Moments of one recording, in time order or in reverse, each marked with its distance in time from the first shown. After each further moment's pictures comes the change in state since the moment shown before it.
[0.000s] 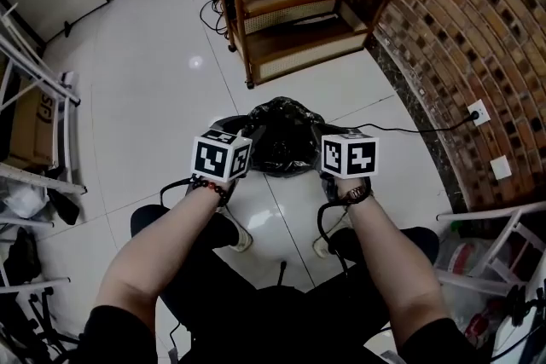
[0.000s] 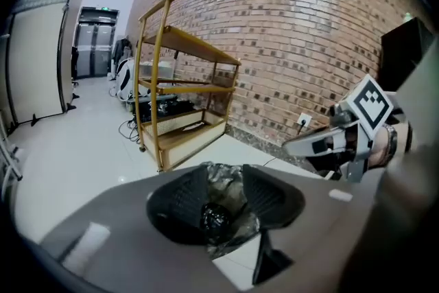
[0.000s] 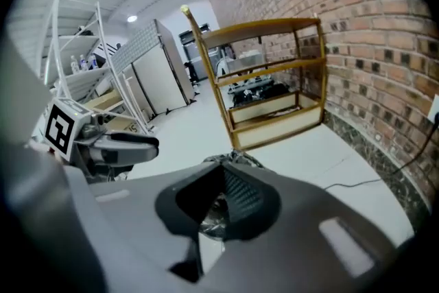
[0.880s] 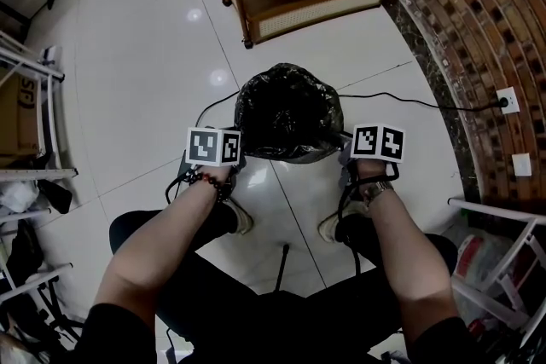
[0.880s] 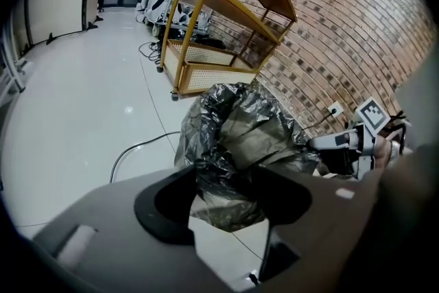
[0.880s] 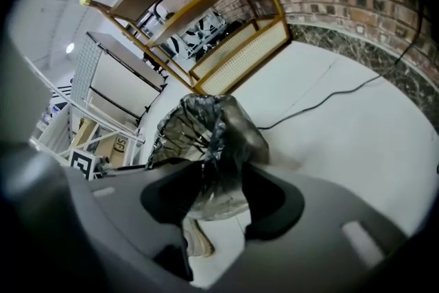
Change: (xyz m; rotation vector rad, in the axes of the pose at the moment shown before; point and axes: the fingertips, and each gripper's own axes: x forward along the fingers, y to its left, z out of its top) left arm 0.068 0.057 -0.159 -0.383 0.340 0.033; right arm 0.067 -0.084 -0.133 0.460 0.312 0.025
